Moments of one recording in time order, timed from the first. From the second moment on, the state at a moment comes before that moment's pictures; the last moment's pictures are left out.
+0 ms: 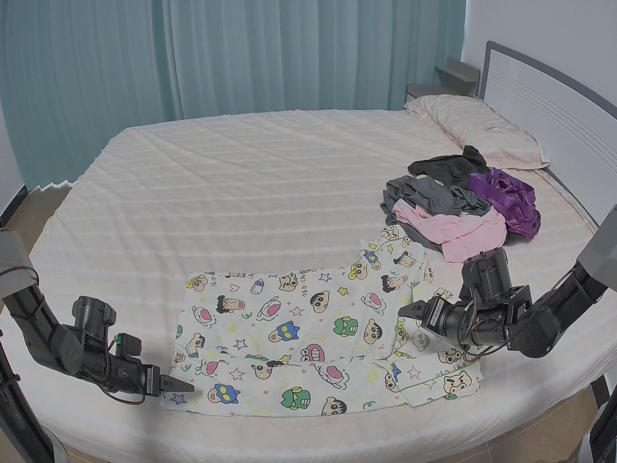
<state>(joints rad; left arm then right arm) 0.07 1.99 -0.40 -0.43 -0.55 0.01 0.44 1.99 -0.67 -0.59 -0.01 0.82</state>
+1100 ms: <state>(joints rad) 0.09 1.96 -0.30 -0.43 -0.50 0.07 0.44 1.99 -0.67 -0.59 -0.01 0.82</state>
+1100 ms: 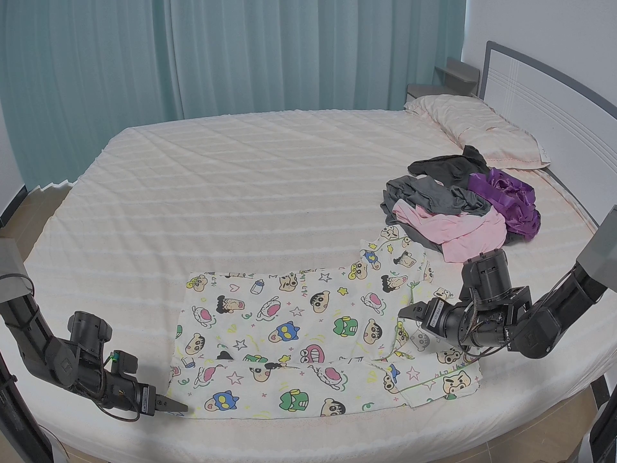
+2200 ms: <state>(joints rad) 0.12 1.83 -0.30 -0.44 -0.53 -0.06 0.39 1.93 -0.55 -0.73 0.00 0.82</state>
